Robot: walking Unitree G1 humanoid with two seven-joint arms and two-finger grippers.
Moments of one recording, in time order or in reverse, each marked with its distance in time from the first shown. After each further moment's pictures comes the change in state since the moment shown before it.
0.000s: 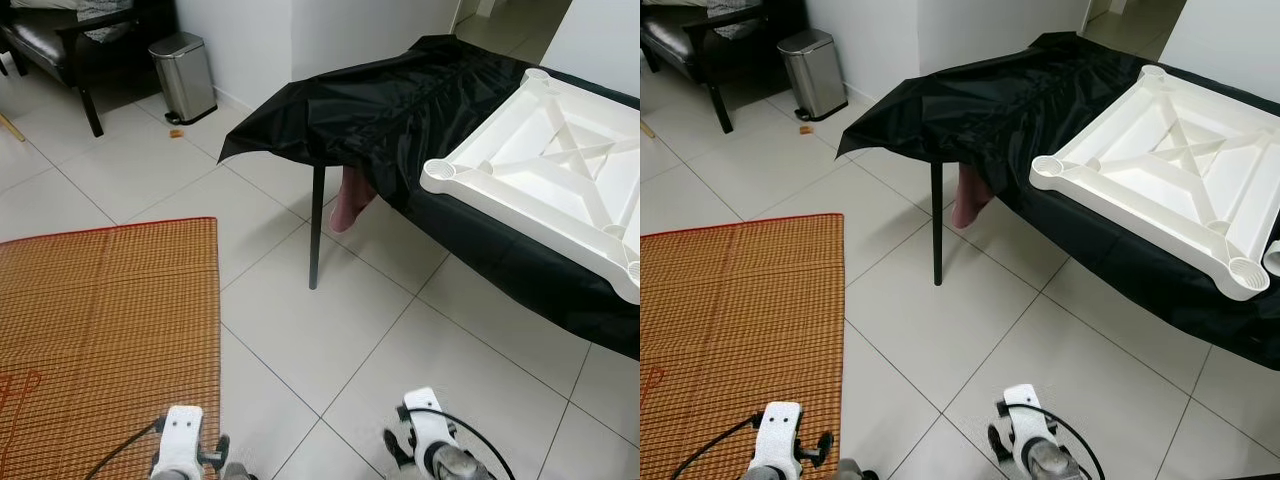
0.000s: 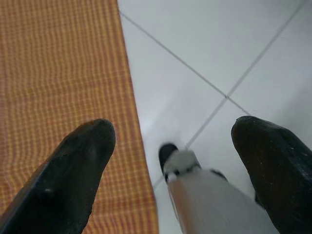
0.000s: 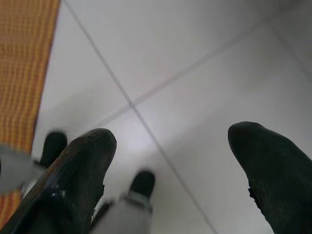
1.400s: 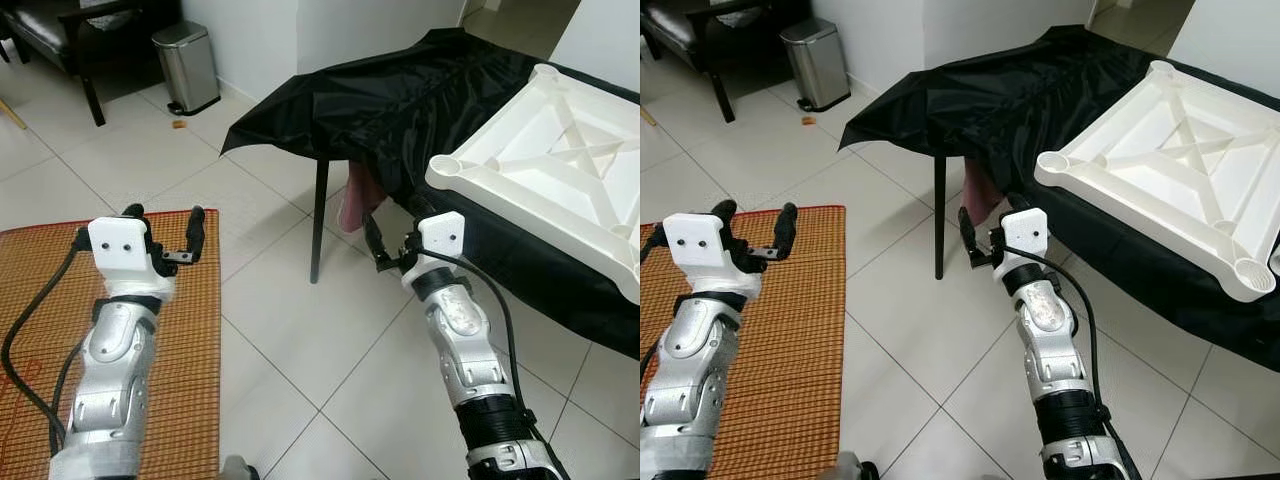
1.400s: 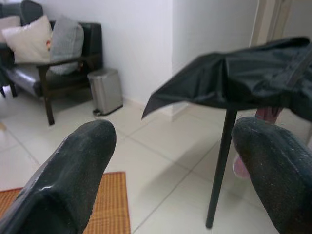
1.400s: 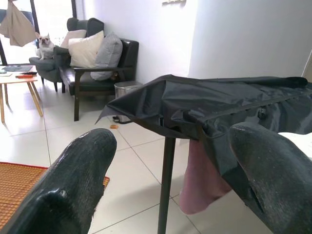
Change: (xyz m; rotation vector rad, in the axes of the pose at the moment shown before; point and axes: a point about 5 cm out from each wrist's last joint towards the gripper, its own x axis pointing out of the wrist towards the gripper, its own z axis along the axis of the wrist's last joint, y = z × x) left arm -0.077 0.007 0.241 0.039 -0.926 -0.003; right arm -0.060 -0.009 0.240 -0.008 -1.001 0.004
